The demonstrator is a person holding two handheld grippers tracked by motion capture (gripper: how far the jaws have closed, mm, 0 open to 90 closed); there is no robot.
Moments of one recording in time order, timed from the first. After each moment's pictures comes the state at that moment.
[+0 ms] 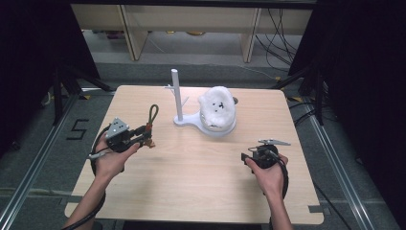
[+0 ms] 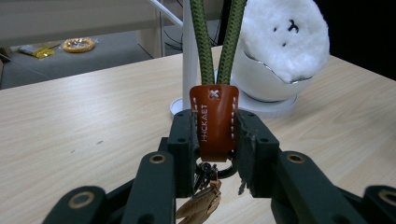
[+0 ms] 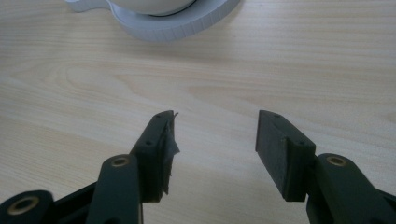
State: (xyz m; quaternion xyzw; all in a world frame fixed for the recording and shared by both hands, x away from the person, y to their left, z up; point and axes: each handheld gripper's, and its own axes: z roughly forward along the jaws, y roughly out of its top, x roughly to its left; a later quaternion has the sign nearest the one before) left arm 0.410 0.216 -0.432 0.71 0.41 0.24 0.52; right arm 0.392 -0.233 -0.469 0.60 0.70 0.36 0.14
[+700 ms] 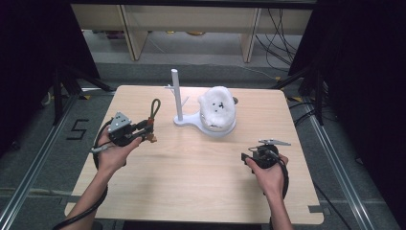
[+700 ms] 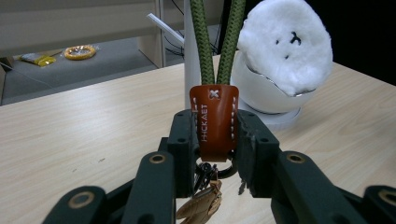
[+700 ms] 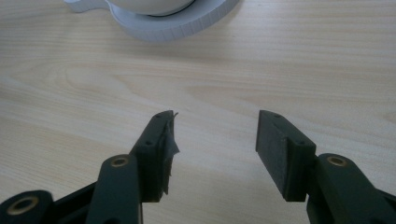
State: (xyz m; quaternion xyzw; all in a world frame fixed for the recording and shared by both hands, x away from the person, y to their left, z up) left arm 0.423 0.211 -0.423 0.71 0.41 0.25 0.53; right arm 0.393 -0.234 -0.470 0.60 0.70 0.36 0.14
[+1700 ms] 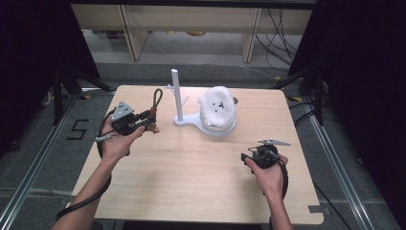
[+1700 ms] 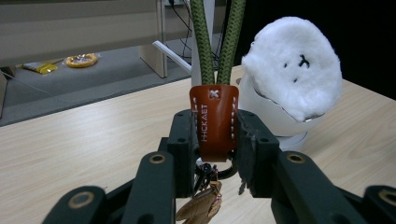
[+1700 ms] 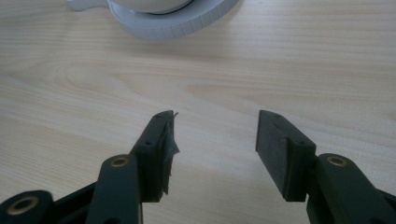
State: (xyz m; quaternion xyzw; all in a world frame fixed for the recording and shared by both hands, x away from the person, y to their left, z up) left arm 0.449 0.205 -0.409 0.70 0.40 0.25 0.53; right arm 0.394 -0.236 -0.473 0.58 0.71 0.36 0.15
